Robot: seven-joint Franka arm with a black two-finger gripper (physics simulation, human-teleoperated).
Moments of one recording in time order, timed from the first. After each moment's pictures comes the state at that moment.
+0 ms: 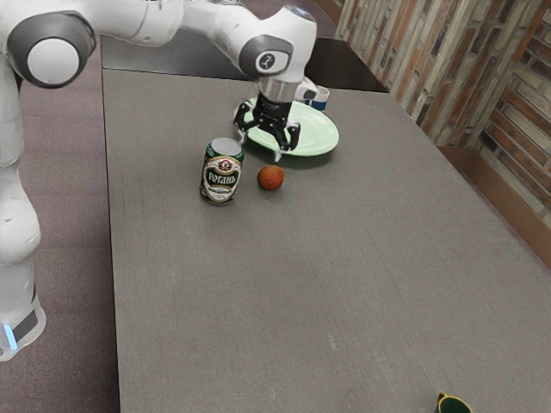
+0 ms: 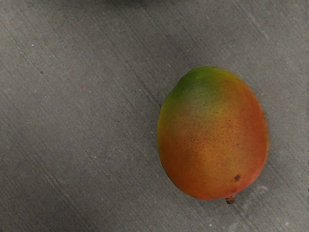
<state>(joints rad) 0.34 0.02 -0.07 -1.86 0.06 1.85 -0.61</state>
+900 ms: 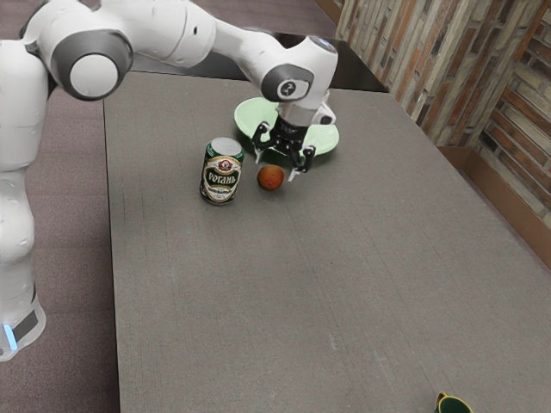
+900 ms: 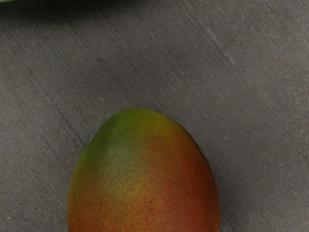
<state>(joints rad) 0.24 0.20 0.01 -1.75 0.05 1.88 -0.65</state>
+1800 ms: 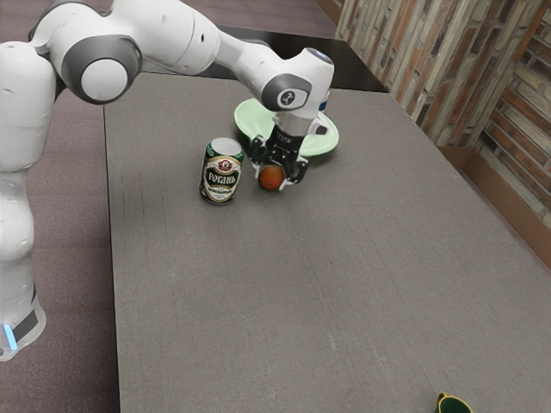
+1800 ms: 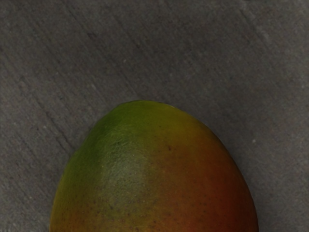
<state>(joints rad) 0.24 0.24 0.04 -1.75 0.01 1.88 -0.64</state>
